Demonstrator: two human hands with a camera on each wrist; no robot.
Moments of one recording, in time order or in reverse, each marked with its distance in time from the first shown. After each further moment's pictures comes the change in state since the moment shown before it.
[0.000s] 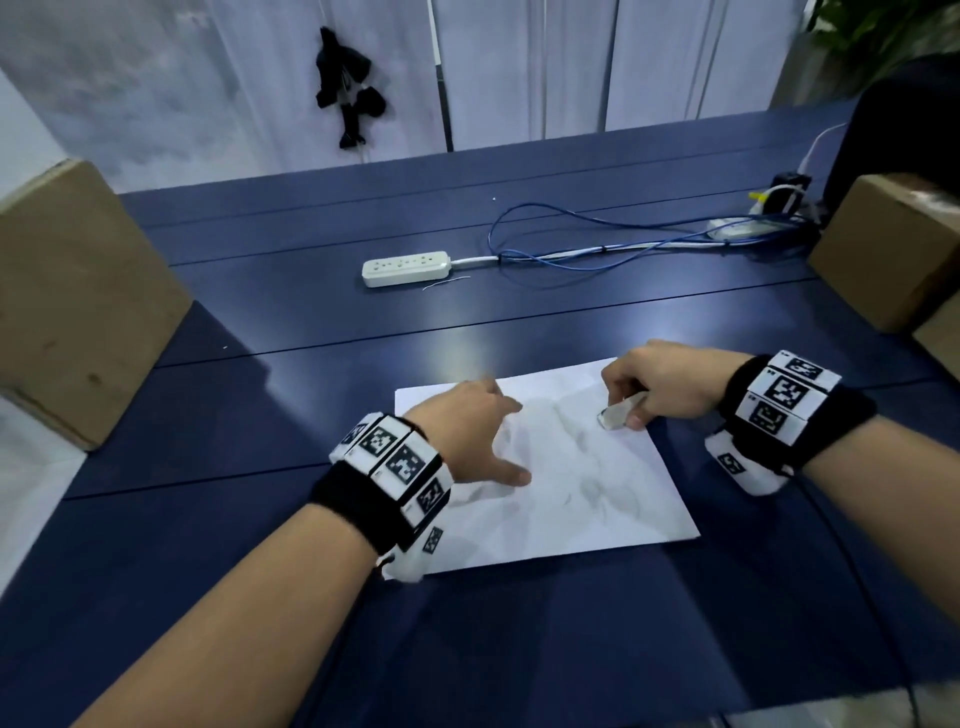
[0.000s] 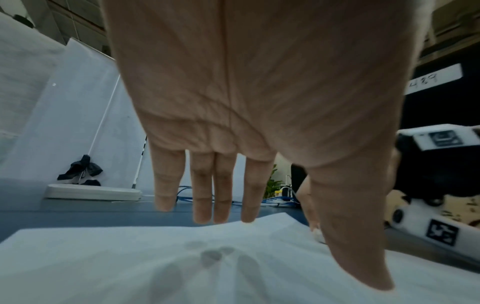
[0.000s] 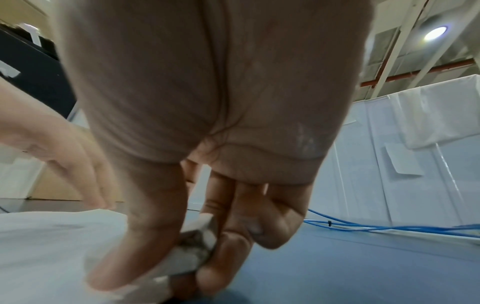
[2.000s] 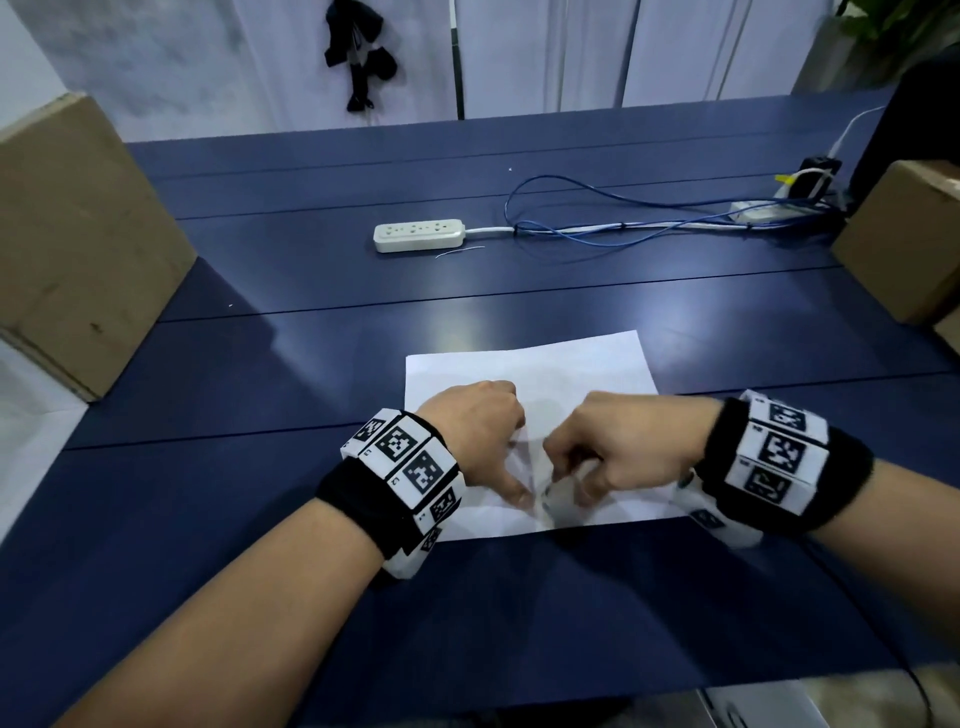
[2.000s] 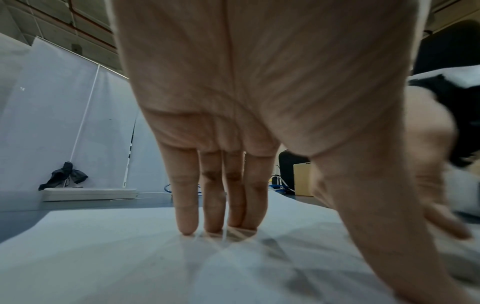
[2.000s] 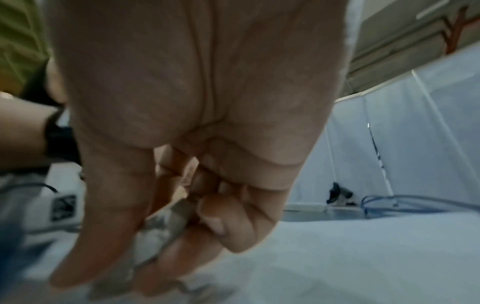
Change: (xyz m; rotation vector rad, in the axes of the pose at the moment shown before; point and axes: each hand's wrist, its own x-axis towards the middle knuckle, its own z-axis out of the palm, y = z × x) left_hand -0.018 0.005 0.014 0.142 -0.090 0.026; right_hand -0.026 -0.089 0.035 0.050 -0.171 -0.335
